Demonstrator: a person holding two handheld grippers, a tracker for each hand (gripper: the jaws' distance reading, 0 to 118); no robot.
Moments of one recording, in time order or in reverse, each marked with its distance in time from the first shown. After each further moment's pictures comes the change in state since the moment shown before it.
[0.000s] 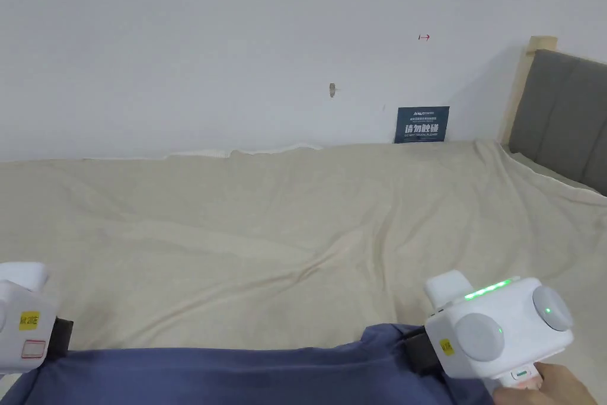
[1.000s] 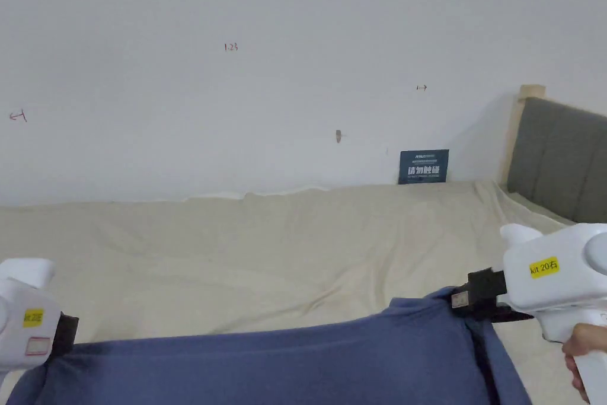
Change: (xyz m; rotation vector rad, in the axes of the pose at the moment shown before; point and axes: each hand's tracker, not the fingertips) left arm -0.012 -0.001 0.105 0.120 0.013 0.011; right arm 0.093 0.010 0.144 0.150 0.423 -0.400
